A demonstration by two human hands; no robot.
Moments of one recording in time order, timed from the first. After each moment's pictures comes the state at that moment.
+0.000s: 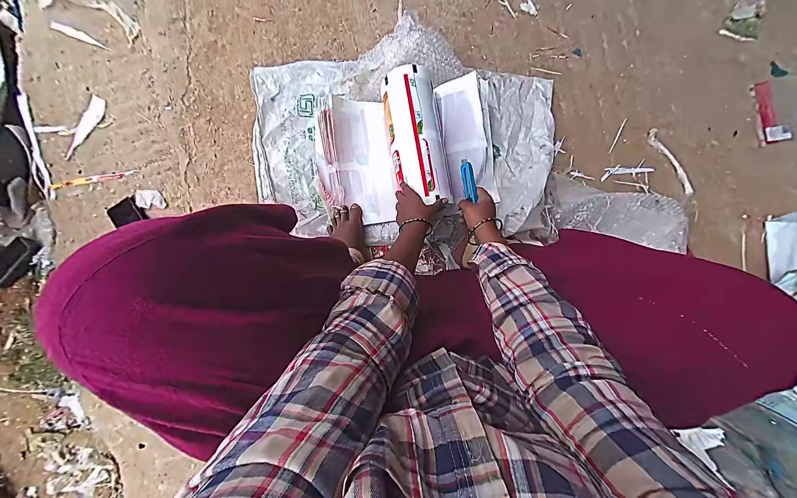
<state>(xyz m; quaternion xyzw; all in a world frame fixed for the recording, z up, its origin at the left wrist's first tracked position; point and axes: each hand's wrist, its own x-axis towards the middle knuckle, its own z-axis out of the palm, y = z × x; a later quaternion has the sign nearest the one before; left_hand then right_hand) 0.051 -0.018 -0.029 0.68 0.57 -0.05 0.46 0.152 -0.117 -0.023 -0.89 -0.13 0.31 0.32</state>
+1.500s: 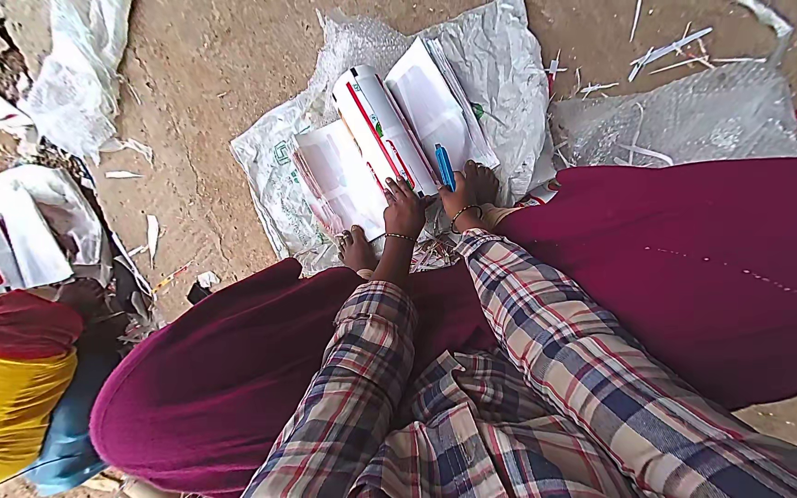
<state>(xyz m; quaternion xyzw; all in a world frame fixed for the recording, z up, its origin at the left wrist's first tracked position) 0.060 -0.025 -0.036 0.91 0.36 -0.20 0.07 0.154 -0.112 -0.085 -0.96 -0.17 0.15 0.18</state>
